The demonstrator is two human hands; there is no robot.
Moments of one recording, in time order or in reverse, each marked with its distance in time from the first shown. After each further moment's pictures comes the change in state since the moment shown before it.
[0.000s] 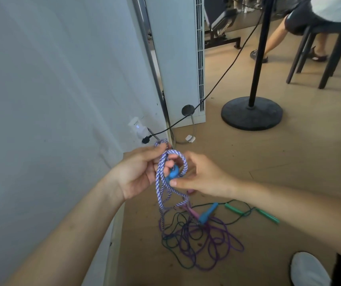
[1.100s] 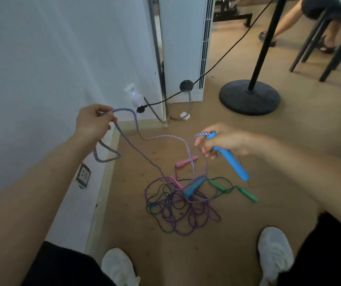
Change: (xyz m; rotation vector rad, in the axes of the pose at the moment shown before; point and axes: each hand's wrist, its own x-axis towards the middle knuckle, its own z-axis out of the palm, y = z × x) left_hand 0.017 0.000 -0.101 0.724 0.877 0.336; right_hand 0.001 0.028 -0.070 -0.024 -0.144 0.549
